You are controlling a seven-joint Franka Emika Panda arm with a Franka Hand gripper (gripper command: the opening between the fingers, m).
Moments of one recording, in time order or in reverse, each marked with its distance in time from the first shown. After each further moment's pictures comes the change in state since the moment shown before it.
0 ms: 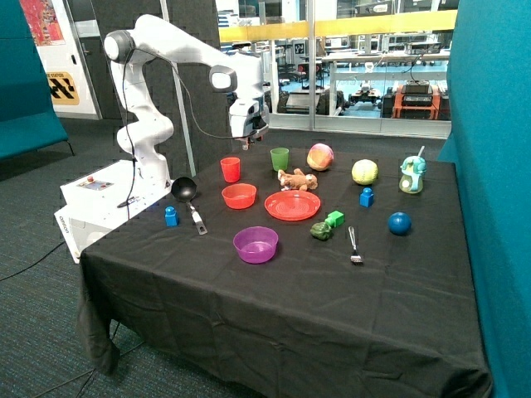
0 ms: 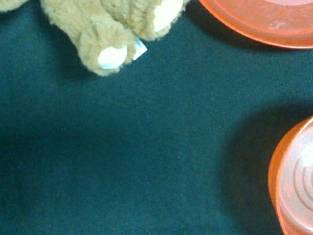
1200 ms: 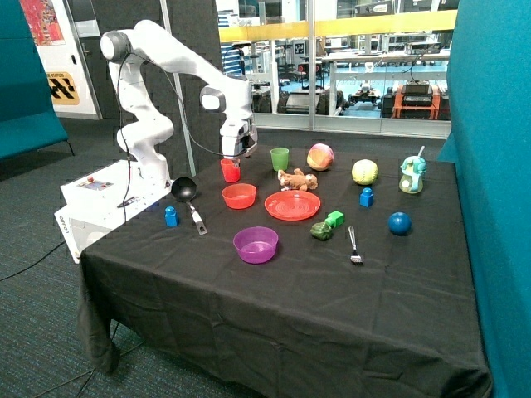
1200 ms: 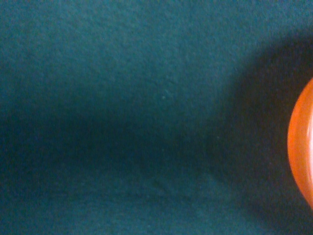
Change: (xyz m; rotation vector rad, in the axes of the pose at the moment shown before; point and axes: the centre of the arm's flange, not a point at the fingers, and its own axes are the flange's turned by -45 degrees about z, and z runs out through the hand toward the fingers) arm -0.041 0.017 0.069 0.002 0.004 -0.084
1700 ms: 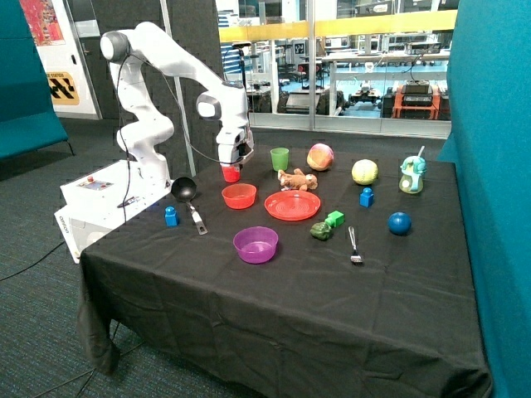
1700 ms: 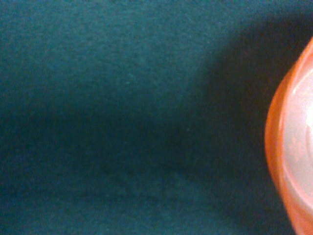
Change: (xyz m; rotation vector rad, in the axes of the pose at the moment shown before) arm -0.005 0.019 0.019 0.000 0.004 -0.020
